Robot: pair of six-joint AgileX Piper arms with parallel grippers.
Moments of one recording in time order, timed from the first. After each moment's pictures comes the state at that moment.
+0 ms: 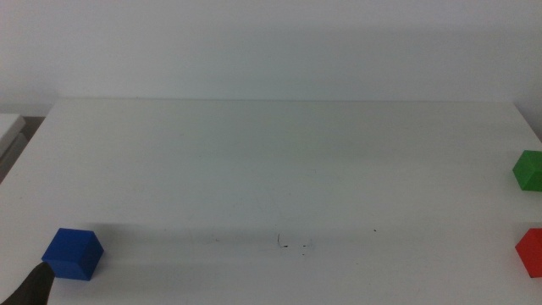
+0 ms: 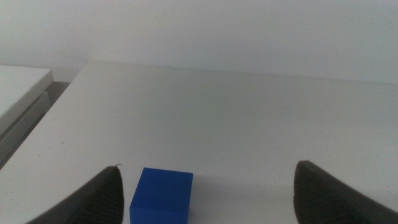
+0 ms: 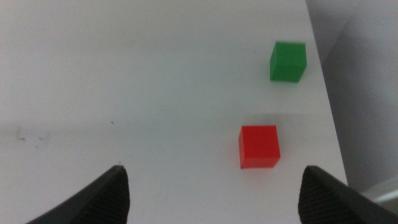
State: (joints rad) left arm -0.04 0.00 0.00 -0.19 0.26 0.04; right arm 0.06 0.62 -1.05 -0.03 1.23 0.05
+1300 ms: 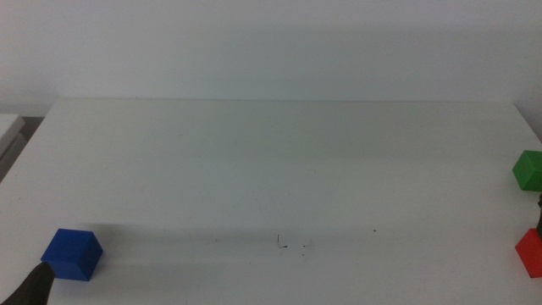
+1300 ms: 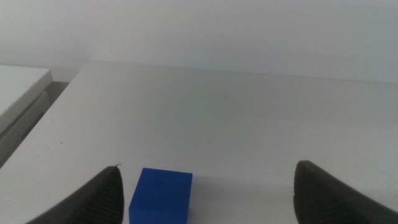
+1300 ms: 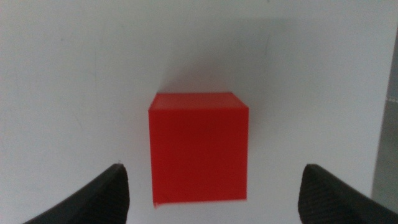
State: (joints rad) left arm -0.04 0.00 0.00 -0.19 0.26 0.04; right arm -0.20 1.58 -1.01 -0.05 0.94 -0.21
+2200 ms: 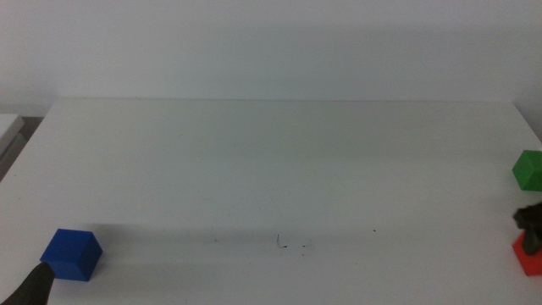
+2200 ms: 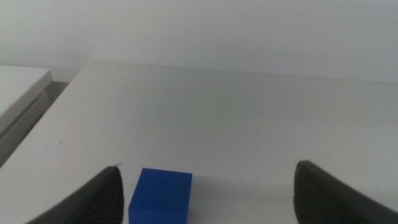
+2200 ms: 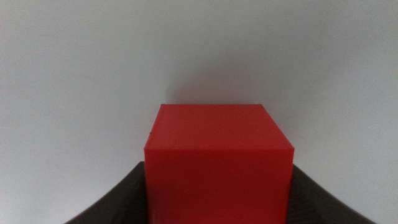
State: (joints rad) left arm -0.04 0.00 0.00 -0.19 0.26 0.04; right arm -0.17 1.72 -1.01 -0.03 0.90 -0.17
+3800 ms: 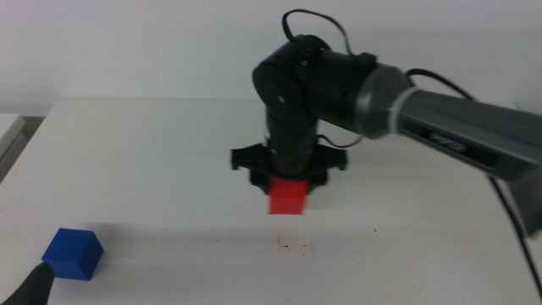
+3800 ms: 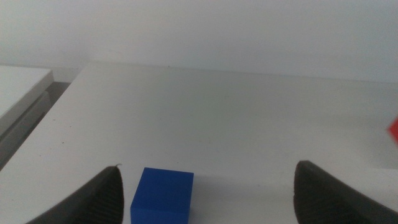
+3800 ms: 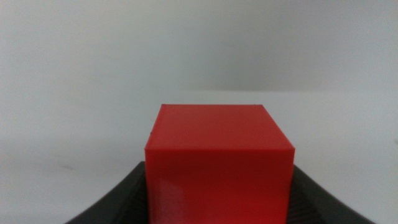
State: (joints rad) left arm -0.04 0.00 0.00 -0.19 0.26 0.04; right arm 0.78 2.11 -1.86 -0.17 1.21 0.81
